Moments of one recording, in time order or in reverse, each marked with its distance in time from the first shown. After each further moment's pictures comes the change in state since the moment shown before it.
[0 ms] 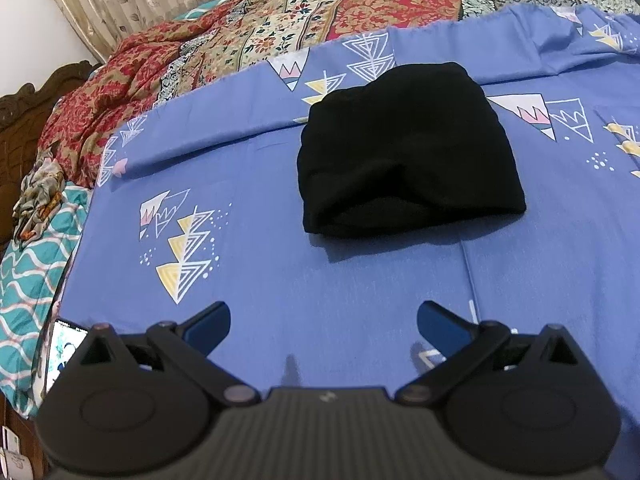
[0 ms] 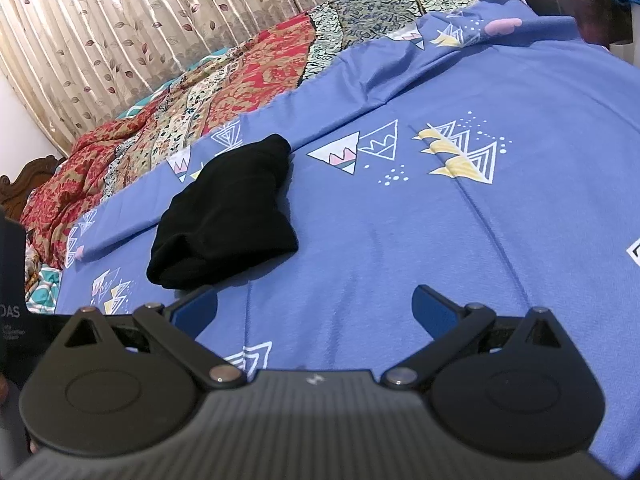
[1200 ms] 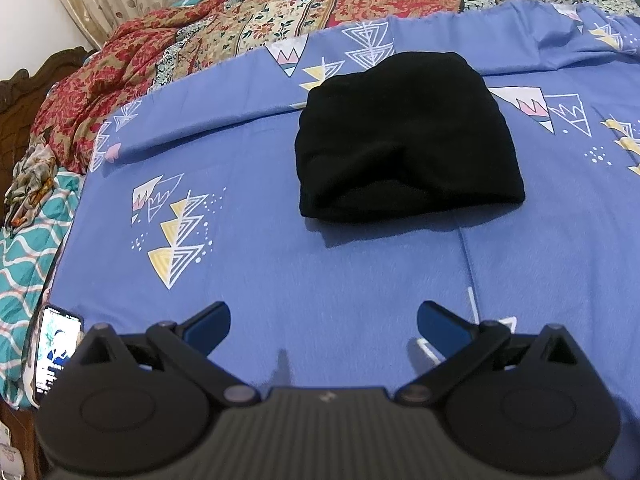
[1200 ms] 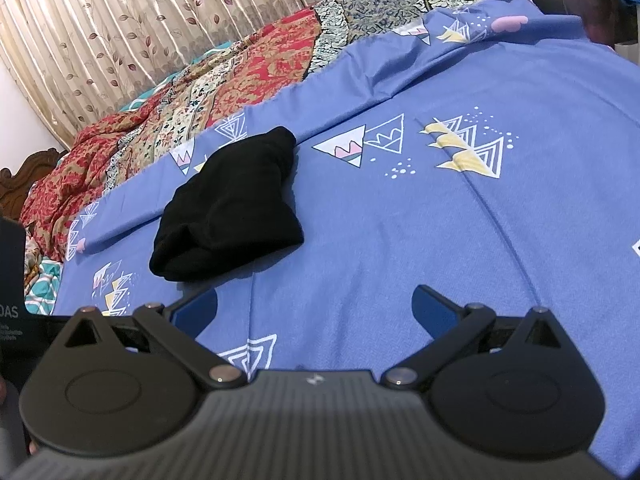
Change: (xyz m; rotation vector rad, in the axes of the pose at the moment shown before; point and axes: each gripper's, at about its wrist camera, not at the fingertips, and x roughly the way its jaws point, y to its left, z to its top) left arm 0.005 0.005 -0.005 -0.018 0.031 -0.030; right arm 0.002 0.006 -0.004 -0.011 0.013 0.003
